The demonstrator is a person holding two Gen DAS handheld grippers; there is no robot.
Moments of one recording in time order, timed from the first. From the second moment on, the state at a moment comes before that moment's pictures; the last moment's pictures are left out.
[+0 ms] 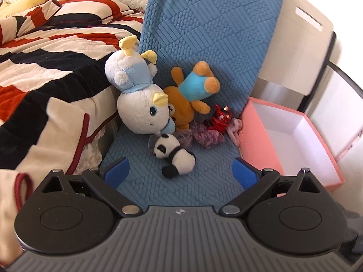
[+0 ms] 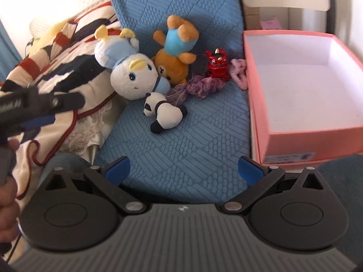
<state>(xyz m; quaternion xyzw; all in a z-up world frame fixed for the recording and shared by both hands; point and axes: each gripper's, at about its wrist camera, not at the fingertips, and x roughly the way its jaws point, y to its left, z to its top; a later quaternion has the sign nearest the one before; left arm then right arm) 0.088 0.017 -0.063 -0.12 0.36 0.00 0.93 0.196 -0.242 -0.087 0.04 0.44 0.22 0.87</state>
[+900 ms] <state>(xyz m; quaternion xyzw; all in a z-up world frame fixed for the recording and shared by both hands) 0.242 0.087 -0.145 -0.15 0.34 0.13 0.92 0.294 -0.174 -0.148 -0.04 0.40 0.33 0.86</state>
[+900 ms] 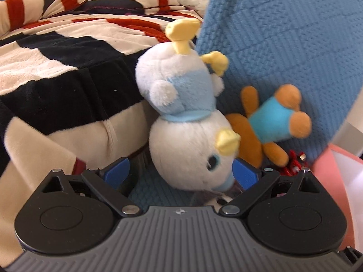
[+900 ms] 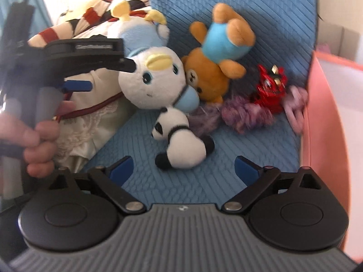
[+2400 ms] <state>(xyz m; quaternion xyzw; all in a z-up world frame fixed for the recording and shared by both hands) 0.348 0.112 -0.186 -0.22 0.35 0.09 0.91 0.350 -0.106 -0.193 -0.11 0.41 0.34 0.84</state>
